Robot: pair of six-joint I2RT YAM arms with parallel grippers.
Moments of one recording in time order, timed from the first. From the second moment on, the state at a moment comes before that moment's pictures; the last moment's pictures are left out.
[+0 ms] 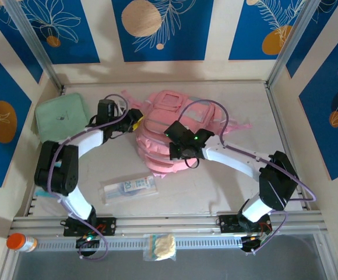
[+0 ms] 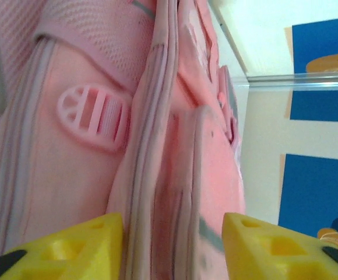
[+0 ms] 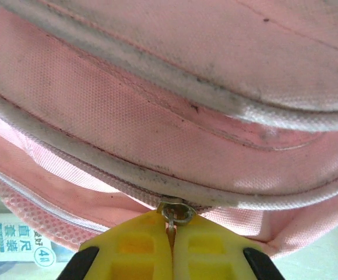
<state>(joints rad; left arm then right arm) -0.22 1.64 0.96 0.11 0.59 -1.05 0.86 1.56 1.20 -0.78 0.17 0.71</state>
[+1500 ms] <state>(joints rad) -0.71 1.44 0.77 0.07 -0.09 -1.46 0.86 1.57 1.14 -0.72 0.26 0.66</state>
